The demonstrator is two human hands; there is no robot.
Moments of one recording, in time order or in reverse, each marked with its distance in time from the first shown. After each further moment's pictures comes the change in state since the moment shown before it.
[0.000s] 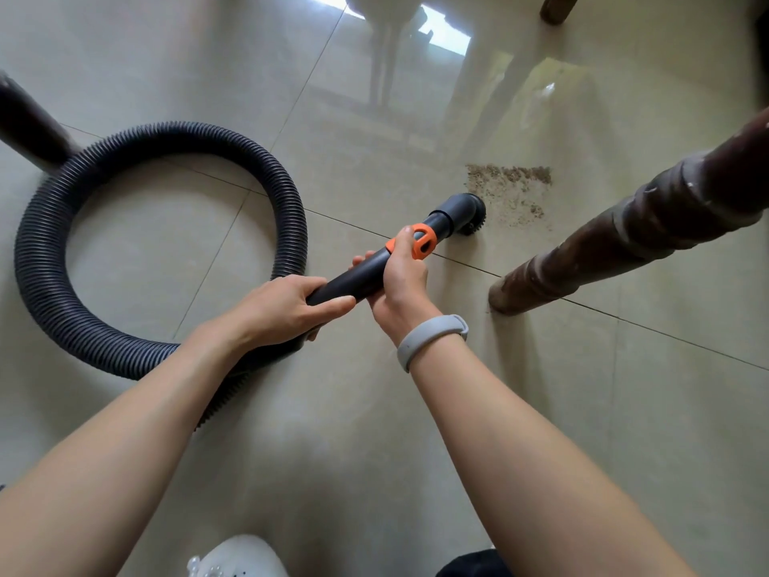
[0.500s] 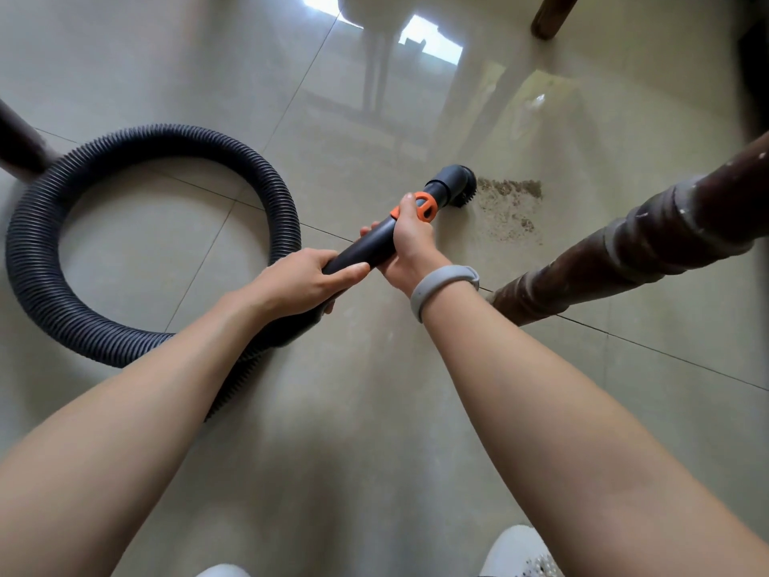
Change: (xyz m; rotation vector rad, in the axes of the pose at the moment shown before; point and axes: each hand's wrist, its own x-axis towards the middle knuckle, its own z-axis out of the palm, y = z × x) left_hand 0.050 0.022 -0.007 -0.032 0.048 0.045; right_hand 0.041 -0.053 0.018 -0.128 -0.034 -0.036
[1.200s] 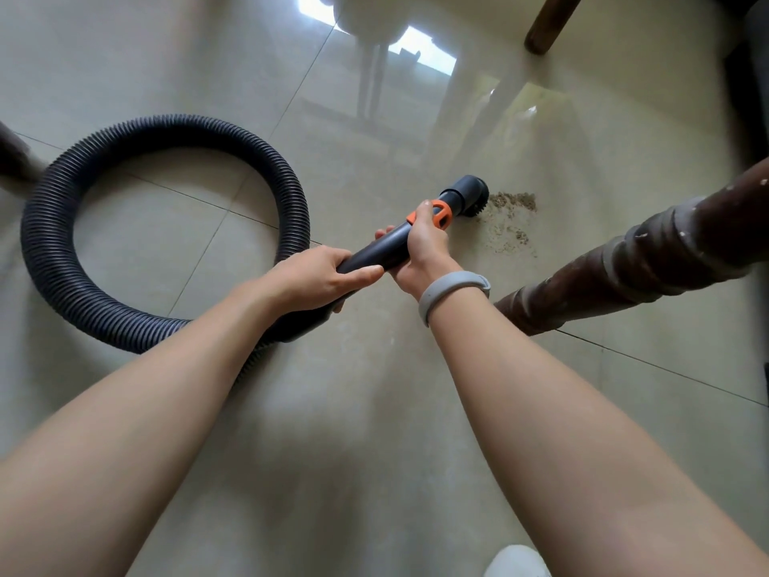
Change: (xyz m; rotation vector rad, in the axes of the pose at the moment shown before) left_hand 0.026 0.014 -0.001 0.048 -0.057 0.039; right_hand 0.015 -0.017 -0.012 0.030 0.056 0.020
